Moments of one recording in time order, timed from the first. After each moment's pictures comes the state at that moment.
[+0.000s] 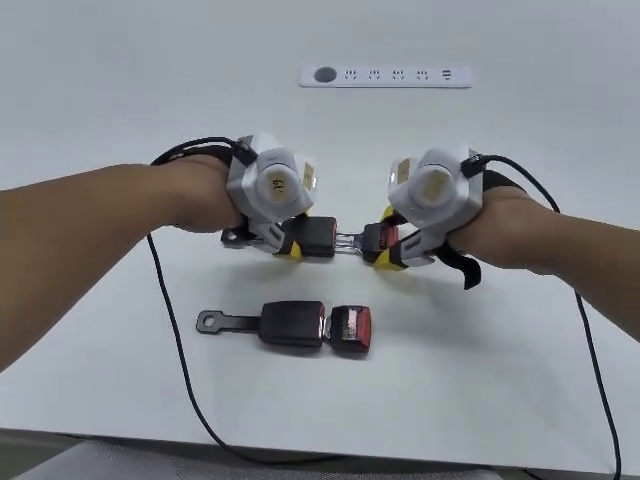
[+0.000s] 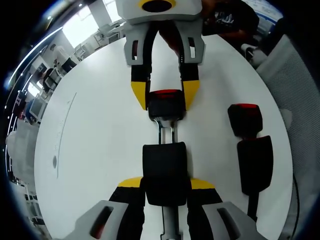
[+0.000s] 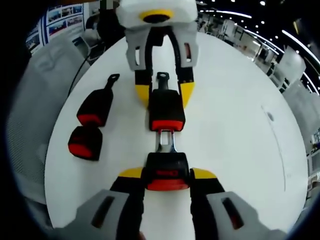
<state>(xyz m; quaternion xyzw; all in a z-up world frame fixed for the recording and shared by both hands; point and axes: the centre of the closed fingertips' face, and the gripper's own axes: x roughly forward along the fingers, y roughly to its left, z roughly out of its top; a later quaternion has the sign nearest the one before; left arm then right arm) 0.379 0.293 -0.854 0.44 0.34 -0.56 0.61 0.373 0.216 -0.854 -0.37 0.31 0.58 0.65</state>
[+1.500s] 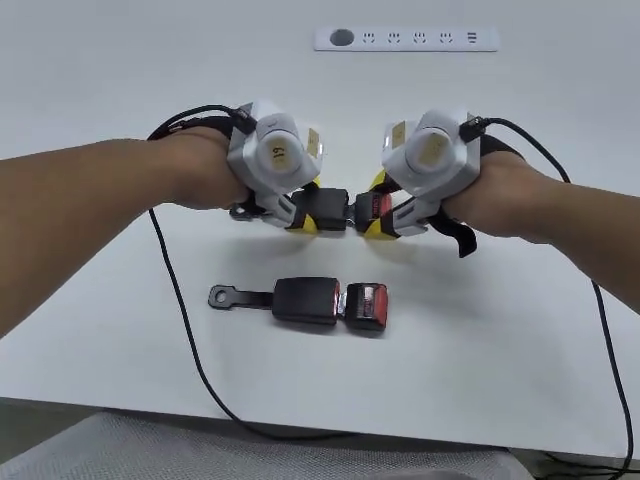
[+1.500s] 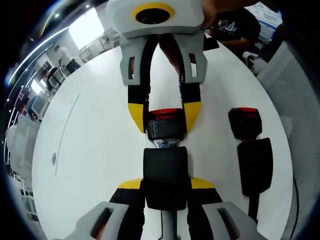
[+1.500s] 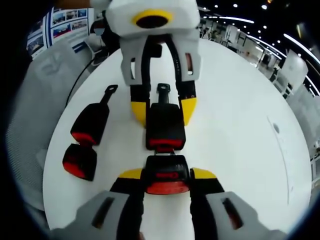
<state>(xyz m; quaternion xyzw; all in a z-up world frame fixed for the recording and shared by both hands) 0.380 0.293 -0.853 0.41 0.33 -0.57 0.63 0.380 0.246 -0.854 -0.34 0.30 0.60 0.65</state>
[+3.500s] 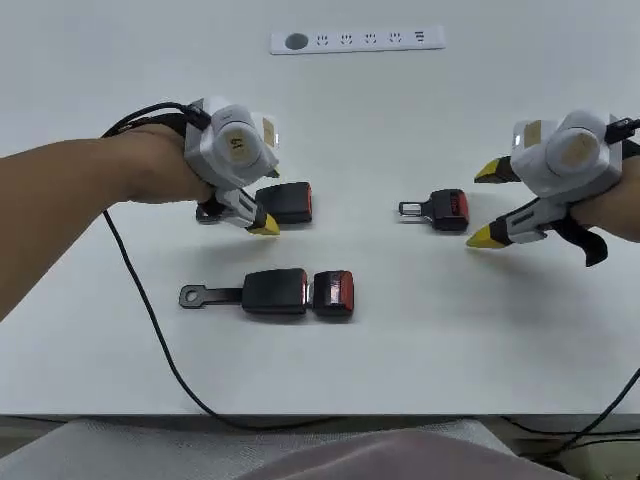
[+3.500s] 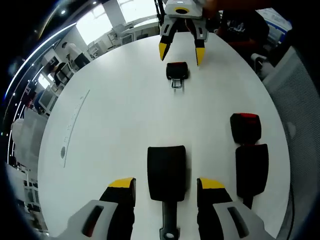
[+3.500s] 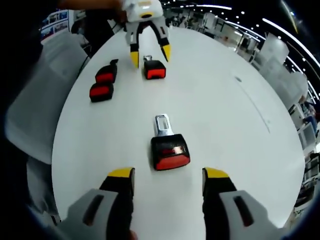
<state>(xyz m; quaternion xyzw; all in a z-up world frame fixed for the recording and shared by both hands) 0.378 0.304 -0.823 0.42 0.33 -0.52 0.66 0.349 0.070 -0.830 -0.34 0.33 0.51 0.72</state>
